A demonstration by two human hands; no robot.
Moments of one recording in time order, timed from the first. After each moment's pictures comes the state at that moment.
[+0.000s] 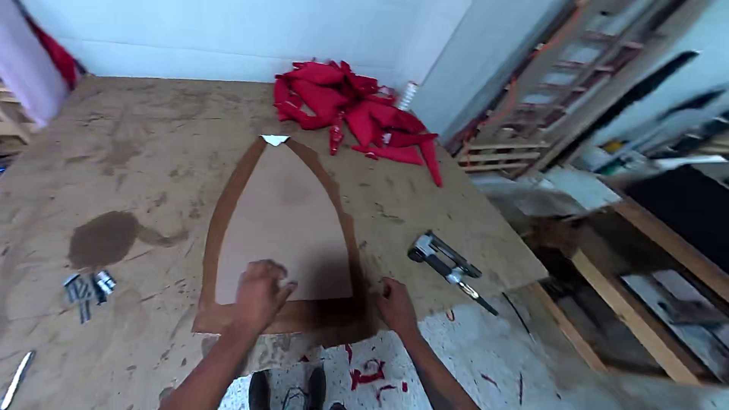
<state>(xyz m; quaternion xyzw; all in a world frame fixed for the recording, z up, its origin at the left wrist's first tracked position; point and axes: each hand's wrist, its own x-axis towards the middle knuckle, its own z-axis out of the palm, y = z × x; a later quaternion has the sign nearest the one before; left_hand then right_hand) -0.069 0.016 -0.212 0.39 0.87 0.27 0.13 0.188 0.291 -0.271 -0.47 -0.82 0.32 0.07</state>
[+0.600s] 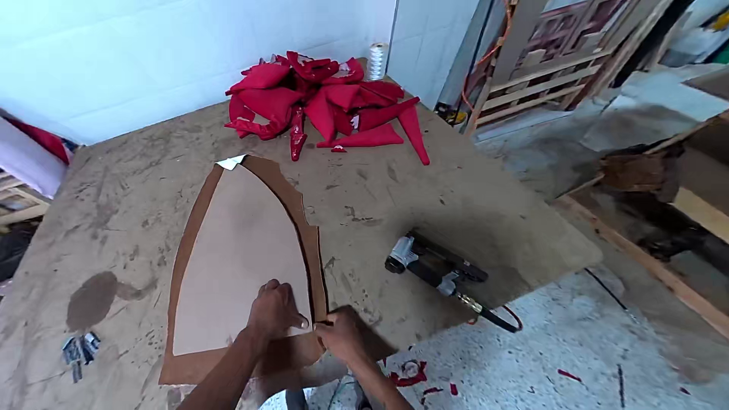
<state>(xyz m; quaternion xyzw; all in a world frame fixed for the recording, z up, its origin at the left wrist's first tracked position) -0.009 0.217 -0.223 0.34 0.89 -0.03 0.31 0.170 0.315 -0.280 -0.42 -0.68 0.59 -0.13</state>
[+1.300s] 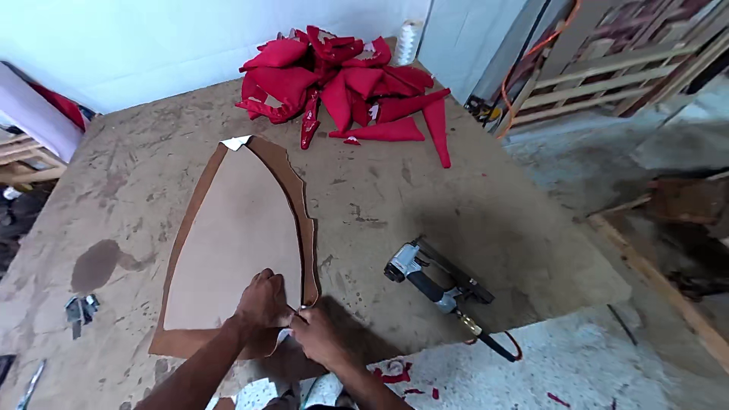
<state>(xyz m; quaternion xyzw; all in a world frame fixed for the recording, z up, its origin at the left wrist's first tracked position) -0.016 0.231 -0.220 0.33 0.89 -0.03 0.32 0.148 0.327 -0.250 -0.27 -0.68 0.66 -0.18</state>
